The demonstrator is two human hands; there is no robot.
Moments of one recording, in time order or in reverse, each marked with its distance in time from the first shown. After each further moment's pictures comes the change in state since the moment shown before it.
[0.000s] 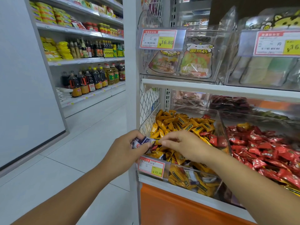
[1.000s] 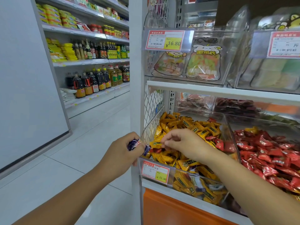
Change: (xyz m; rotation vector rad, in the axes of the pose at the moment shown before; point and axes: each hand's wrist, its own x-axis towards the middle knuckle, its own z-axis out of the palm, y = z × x) left_hand 0.002 -0.006 -0.012 0.022 0.016 -0.043; right_hand 0.020 -0.001 0.004 0.186 0.039 0.036
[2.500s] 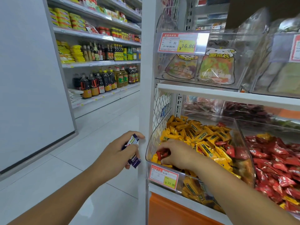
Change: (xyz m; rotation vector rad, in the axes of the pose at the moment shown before) left_hand -0.003 -0.011 -0.029 -0.098 -0.044 -0.117; right_hand 0.043 0.017 0.040 -0.540 -0.123 -0.031
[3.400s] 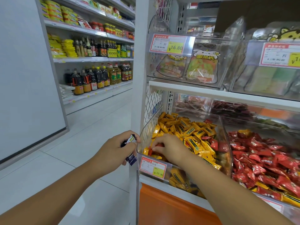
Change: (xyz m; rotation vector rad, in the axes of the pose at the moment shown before) left_hand -0.007 0.006 0.013 0.024 -0.057 0.046; right_hand -0.023 -0.007 -0.001 0.136 0.187 -0.031
